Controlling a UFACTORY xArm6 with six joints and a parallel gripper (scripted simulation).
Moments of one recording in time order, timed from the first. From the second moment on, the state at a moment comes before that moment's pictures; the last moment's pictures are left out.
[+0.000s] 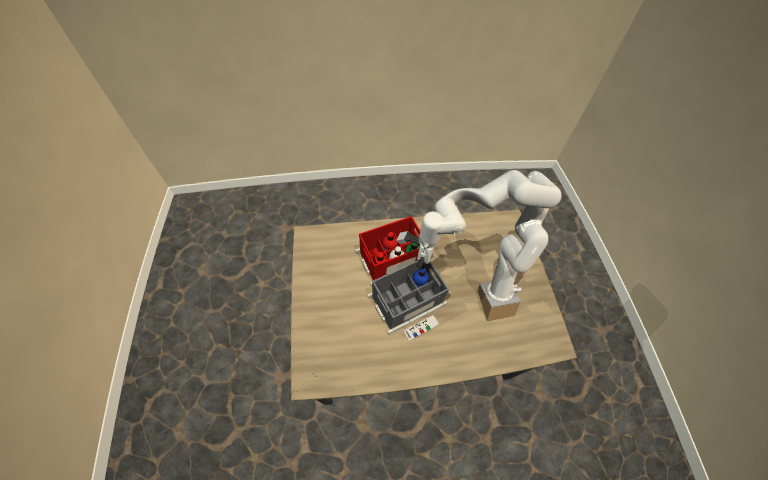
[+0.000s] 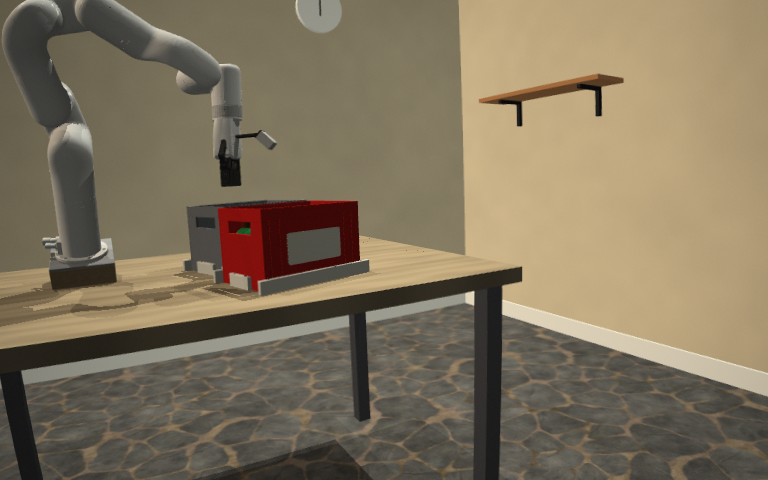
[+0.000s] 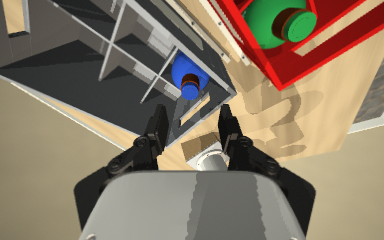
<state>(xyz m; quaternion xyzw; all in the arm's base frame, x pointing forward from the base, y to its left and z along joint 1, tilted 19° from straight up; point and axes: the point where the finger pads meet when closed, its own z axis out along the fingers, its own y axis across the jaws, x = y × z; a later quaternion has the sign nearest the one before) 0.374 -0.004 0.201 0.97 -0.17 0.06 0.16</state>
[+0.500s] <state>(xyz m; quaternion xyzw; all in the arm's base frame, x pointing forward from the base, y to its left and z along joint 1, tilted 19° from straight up) 0.412 -0.050 0.220 0.97 -0.17 0.06 0.16</state>
